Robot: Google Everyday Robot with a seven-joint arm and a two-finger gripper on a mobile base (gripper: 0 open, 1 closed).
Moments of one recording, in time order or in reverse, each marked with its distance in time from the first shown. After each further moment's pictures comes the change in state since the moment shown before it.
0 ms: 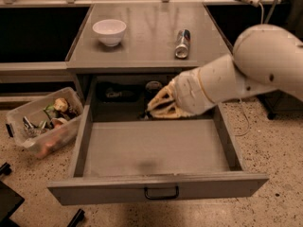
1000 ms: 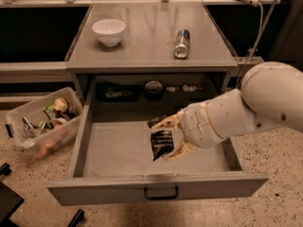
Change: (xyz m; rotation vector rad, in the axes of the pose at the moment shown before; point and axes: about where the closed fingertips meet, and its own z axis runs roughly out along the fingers) arm -0.020 0.071 0.005 -0.054 0.005 0.126
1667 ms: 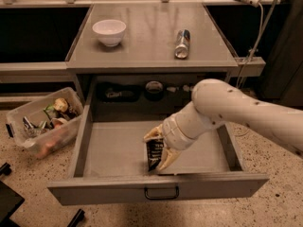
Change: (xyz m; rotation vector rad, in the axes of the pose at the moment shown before) arm 0.065 0.028 0.114 -0.238 0.024 0.154
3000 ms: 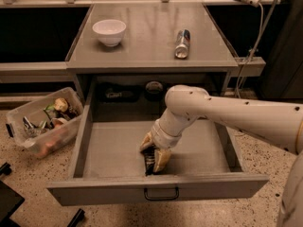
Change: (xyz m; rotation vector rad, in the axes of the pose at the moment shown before) arm 0.056 -0.008 0.085 -0.204 0.073 0.053
